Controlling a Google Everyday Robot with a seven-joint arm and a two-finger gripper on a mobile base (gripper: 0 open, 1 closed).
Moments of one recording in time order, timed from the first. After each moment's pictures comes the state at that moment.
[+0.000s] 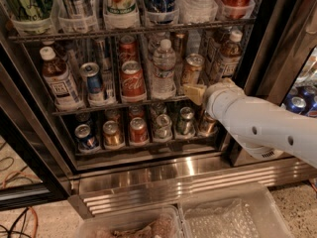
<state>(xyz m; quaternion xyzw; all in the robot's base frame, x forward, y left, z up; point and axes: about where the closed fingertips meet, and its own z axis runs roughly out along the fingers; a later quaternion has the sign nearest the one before) 0.635 -0.143 0.833 -0.09 0.81 0.02 0.58</state>
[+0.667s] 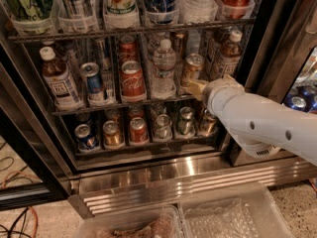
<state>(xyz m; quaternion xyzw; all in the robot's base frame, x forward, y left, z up) 0.642 -0.147 0.842 -0.08 0.80 0.01 0.59</state>
